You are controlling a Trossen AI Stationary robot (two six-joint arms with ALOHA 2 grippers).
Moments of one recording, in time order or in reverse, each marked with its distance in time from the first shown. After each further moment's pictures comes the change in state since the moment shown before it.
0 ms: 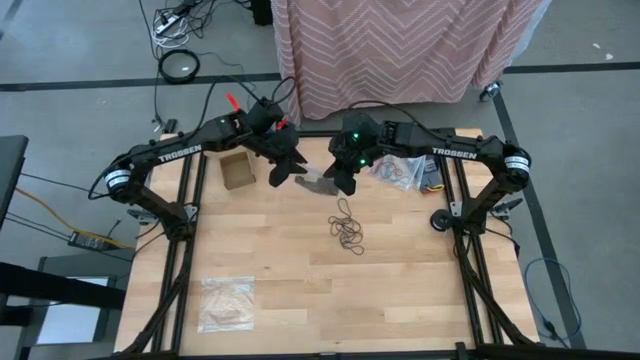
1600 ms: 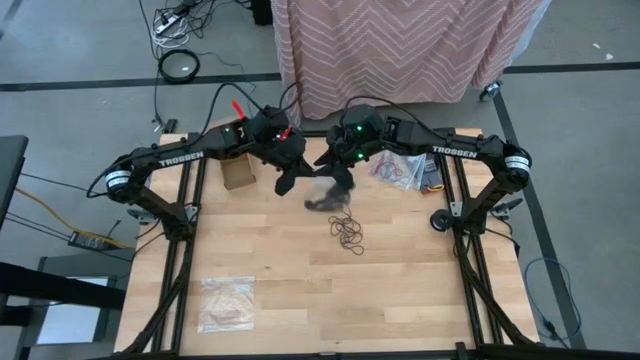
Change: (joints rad) left arm -0.104 0.000 0.000 0.117 -0.018 -0.061; right arm -0.021 0.000 0.001 0.189 -0.104 -0.011
